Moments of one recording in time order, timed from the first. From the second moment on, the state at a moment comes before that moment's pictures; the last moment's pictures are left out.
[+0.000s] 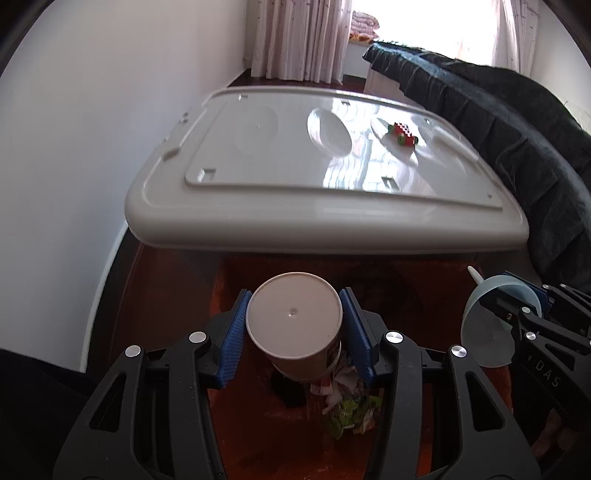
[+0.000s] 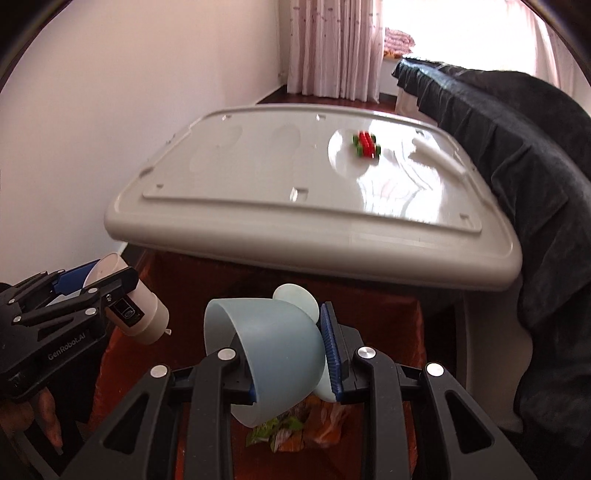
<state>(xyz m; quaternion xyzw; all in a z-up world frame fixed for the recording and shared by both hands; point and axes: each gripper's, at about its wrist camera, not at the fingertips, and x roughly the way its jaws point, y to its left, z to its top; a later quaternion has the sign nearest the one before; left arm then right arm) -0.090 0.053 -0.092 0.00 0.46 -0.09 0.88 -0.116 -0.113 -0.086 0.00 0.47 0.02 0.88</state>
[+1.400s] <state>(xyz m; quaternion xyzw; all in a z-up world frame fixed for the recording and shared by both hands) -0.054 0.006 -0.055 0.00 0.42 -0.10 0.90 -0.110 -0.164 -0.017 0.00 0.34 -0.07 0.94</state>
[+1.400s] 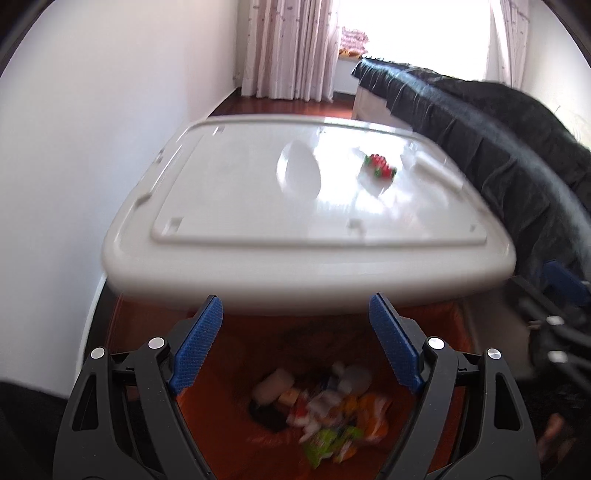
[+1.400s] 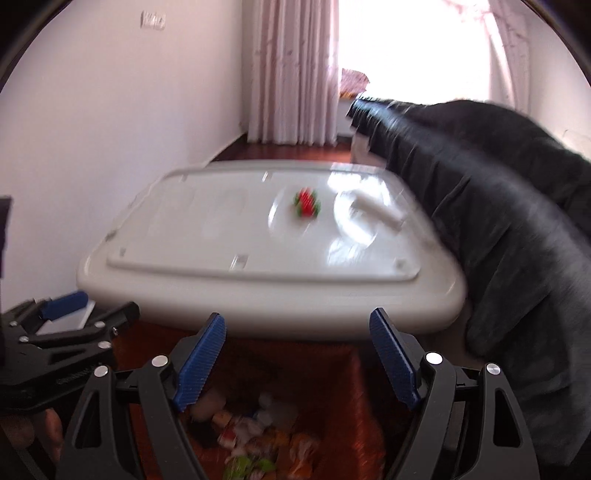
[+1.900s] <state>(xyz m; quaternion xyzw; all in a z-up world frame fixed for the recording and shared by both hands) 0.110 -0.163 -0.067 0.05 0.41 -0.14 0.90 -0.099 -0.241 0.048 0.01 0.23 -0.14 0.96</state>
